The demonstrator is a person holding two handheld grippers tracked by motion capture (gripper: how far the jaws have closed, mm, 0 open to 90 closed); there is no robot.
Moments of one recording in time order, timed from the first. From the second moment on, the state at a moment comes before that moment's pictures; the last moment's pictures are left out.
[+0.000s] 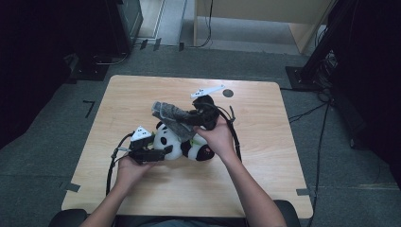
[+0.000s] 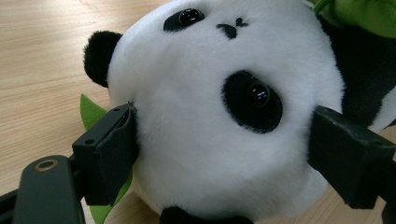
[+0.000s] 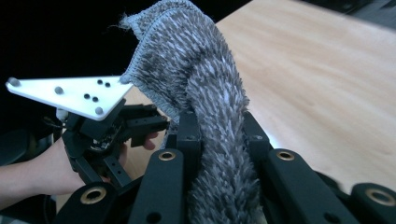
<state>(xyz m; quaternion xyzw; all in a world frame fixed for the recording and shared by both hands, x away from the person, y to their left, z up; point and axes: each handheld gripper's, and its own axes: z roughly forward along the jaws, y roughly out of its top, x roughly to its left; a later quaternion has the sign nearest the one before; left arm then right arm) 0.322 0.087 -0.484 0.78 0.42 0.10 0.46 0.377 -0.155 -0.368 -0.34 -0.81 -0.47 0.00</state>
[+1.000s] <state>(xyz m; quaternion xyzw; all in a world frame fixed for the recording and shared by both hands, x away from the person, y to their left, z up) 0.324 0.087 -0.484 0.78 0.42 0.09 0.46 0.408 -0.196 -0.399 -0.42 -0.81 -0.39 -0.06</state>
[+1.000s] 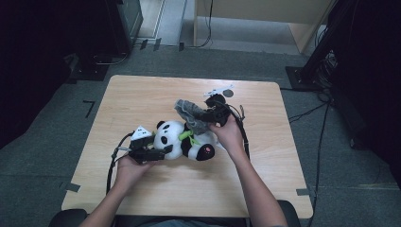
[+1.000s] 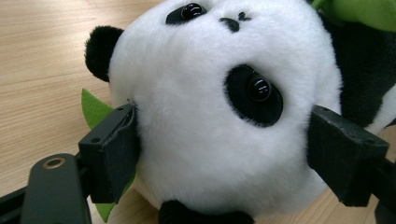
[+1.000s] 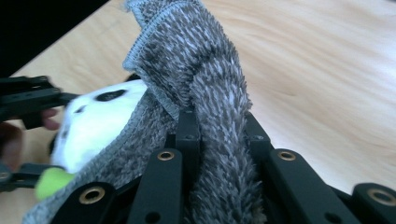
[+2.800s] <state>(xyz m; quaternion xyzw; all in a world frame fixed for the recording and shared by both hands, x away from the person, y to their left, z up) 0.326 0.086 -0.482 0.79 0.41 0.09 0.45 0.388 -0.285 -0.421 -0.49 -0.75 -0.44 -0.05</state>
